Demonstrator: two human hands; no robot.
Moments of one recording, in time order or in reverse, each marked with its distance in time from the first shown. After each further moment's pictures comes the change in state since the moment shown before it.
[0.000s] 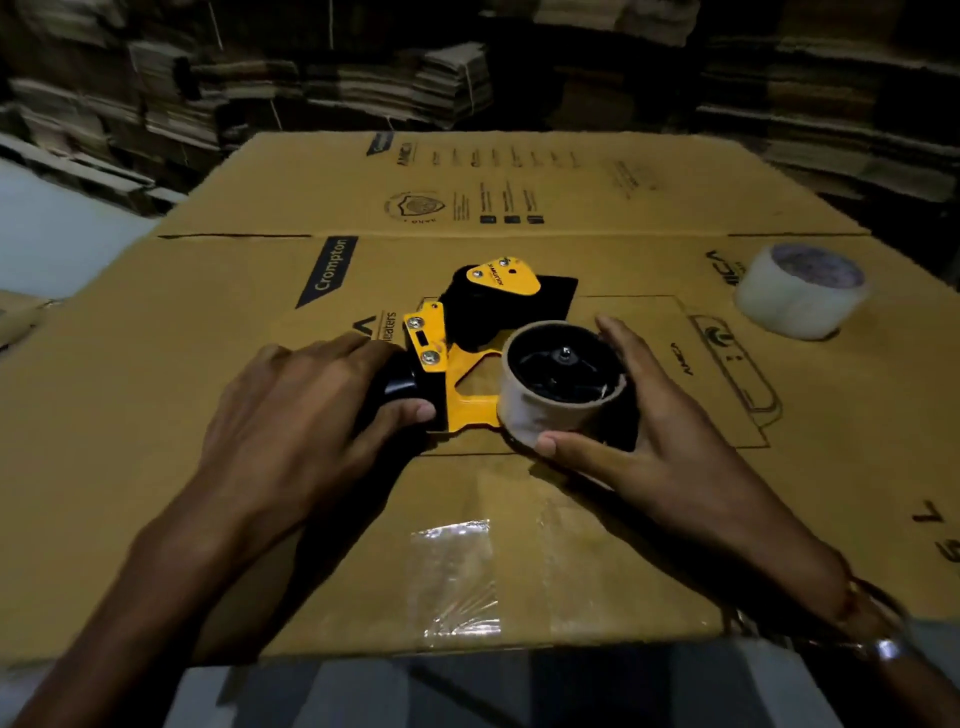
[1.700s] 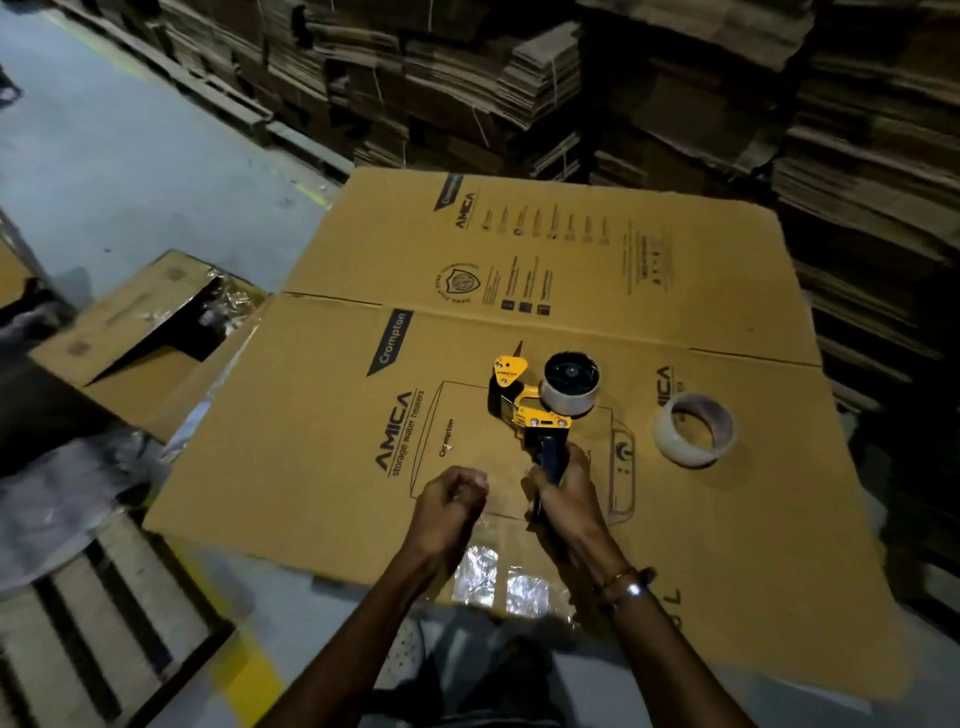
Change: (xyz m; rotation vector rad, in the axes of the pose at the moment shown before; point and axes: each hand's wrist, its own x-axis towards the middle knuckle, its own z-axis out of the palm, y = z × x) left_hand 0.034 0.139 -0.028 -1.270 -0.095 -1.008; right_hand 0.047 -0.032 -0.055 0.294 -0.069 0.564
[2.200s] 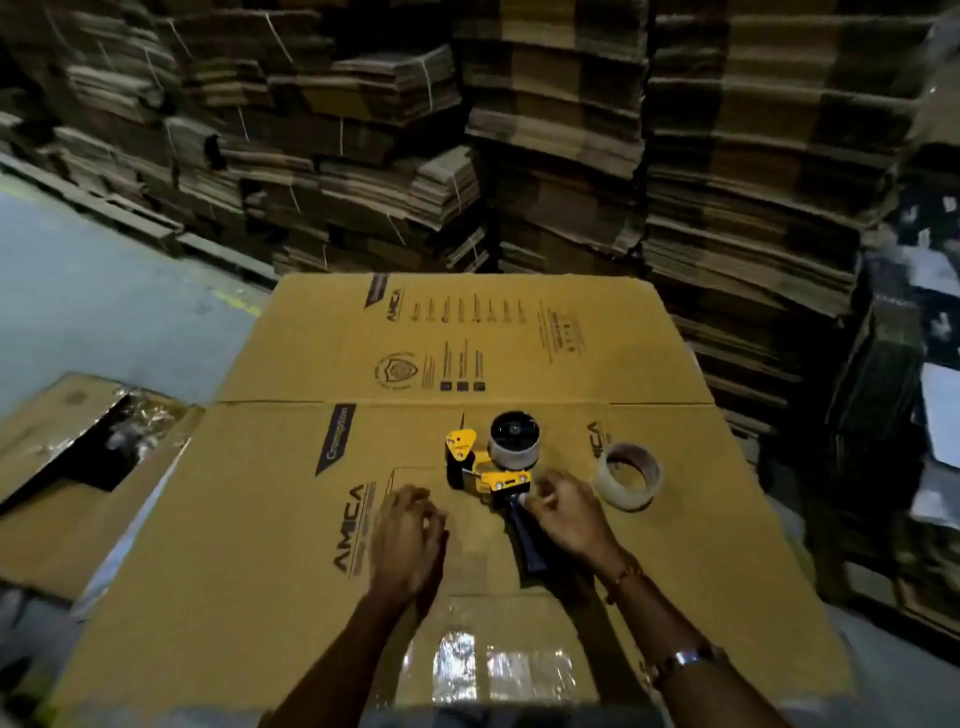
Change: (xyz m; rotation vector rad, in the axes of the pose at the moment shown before) left_hand 0.067 0.014 -0.015 0.871 0.083 0.534; right_hand 0.024 -0.039 -0.057 -0.588 0.108 -0.231
